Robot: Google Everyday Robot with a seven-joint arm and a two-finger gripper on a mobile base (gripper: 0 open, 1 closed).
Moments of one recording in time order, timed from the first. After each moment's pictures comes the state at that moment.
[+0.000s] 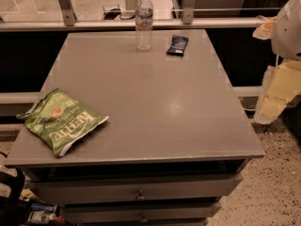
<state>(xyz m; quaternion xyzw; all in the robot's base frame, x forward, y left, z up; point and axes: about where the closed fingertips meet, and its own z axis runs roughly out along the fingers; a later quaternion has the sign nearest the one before) 0.438 -0.214 0.987 -0.60 0.78 -0.05 0.18</state>
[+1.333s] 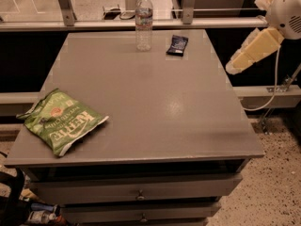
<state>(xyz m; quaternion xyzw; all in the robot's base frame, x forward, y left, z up) 0.550 -0.218 1.010 -0.50 0.78 0.01 0.39</state>
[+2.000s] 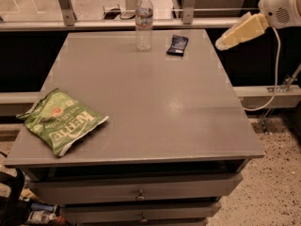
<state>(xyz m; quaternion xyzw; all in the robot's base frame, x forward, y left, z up) 0.628 -0.225 1.022 -0.45 0.74 0.04 0.49</state>
